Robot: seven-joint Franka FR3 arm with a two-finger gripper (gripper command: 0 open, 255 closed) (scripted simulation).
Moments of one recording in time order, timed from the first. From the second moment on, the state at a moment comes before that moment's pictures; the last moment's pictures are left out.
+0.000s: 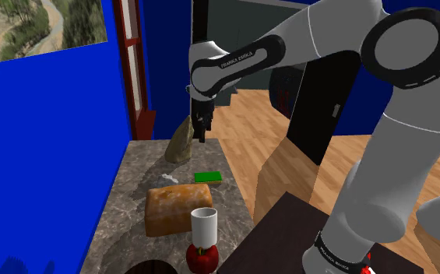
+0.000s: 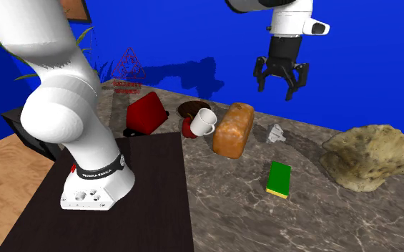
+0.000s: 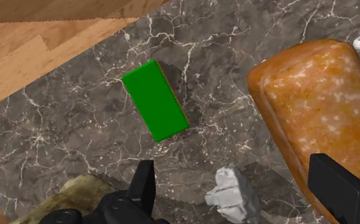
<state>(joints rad) 0.12 0.00 -0.02 -2.05 -0.11 2.02 -0.36</state>
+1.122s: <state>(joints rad) 0.19 0.67 0.05 -1.50 -0.16 2.02 -0.54</state>
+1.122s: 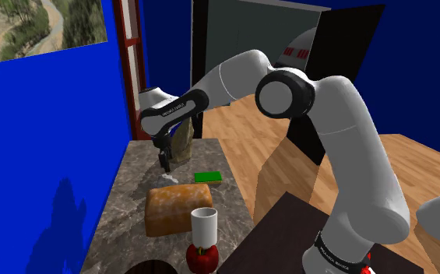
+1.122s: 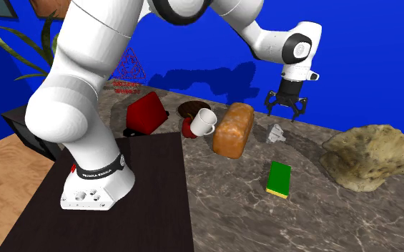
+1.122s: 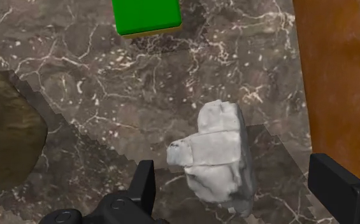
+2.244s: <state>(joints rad) 0.21 0.85 0.05 -1.38 -0.19 2.06 -0.58</state>
